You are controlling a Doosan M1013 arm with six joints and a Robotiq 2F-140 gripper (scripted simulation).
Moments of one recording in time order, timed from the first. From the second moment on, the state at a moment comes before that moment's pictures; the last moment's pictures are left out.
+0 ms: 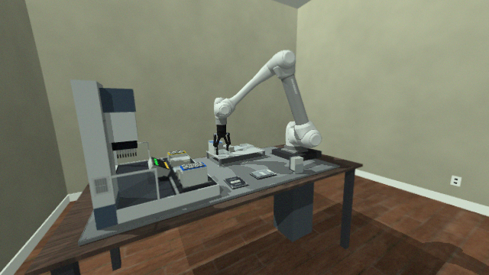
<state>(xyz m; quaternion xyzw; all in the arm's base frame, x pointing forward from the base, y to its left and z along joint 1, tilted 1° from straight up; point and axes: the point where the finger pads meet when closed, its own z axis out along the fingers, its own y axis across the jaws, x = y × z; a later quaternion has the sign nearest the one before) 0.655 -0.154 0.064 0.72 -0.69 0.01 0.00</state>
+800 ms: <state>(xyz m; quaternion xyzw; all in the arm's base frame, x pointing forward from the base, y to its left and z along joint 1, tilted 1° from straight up) 0.655 -0.154 0.059 0.72 -0.69 0.01 0.00</state>
